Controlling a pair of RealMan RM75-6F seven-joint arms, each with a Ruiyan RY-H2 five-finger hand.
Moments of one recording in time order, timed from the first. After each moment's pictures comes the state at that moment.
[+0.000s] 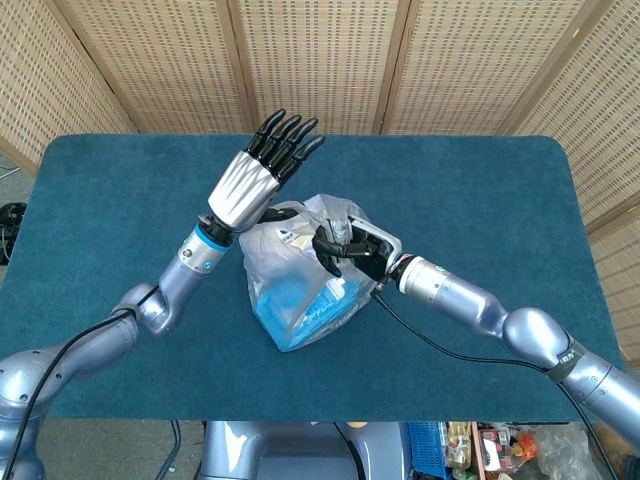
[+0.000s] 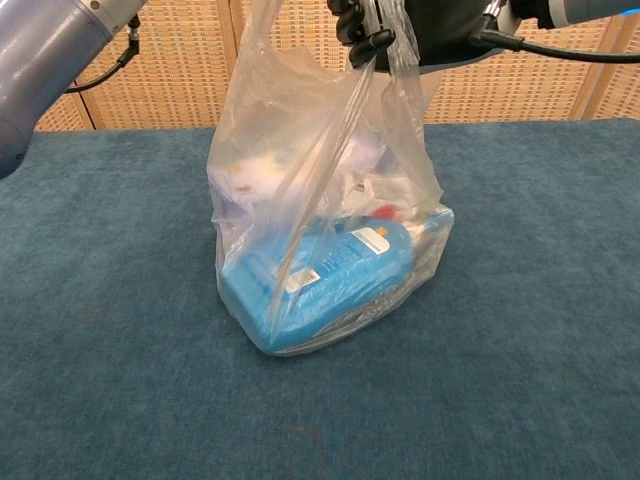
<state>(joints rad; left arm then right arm) -1.10 -1.68 -0.26 -0.86 1.56 1.39 -0.19 0.68 -1.36 0.97 -1.59 -0.52 -0.14 0.72</state>
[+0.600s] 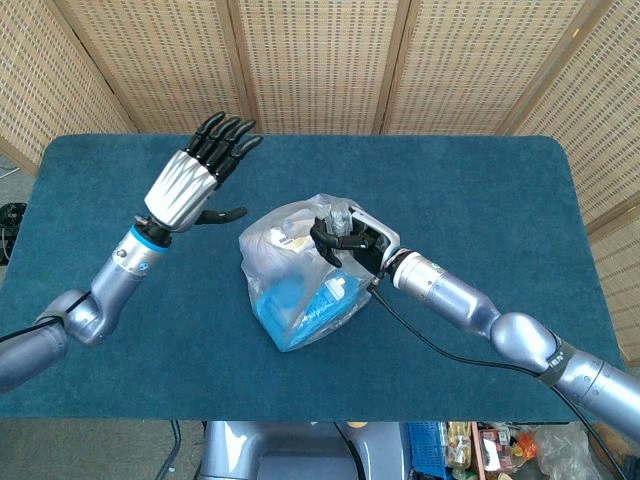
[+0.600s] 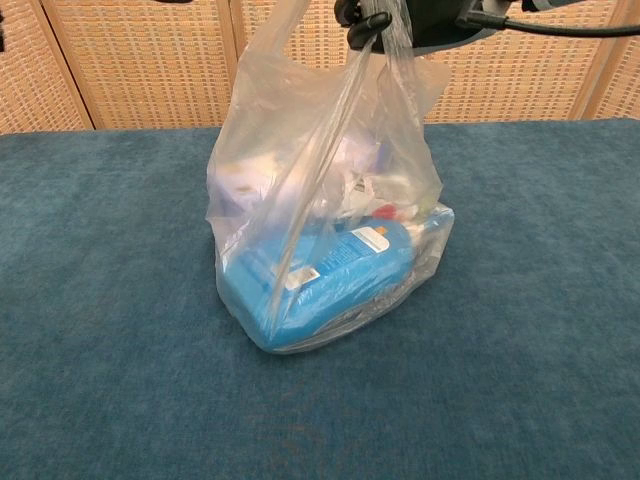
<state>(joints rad) -0.93 -1.37 -0.17 -1.12 1.54 1.35 -0.25 0.76 -1.31 0.88 -1.66 -0.50 0.11 0.77</state>
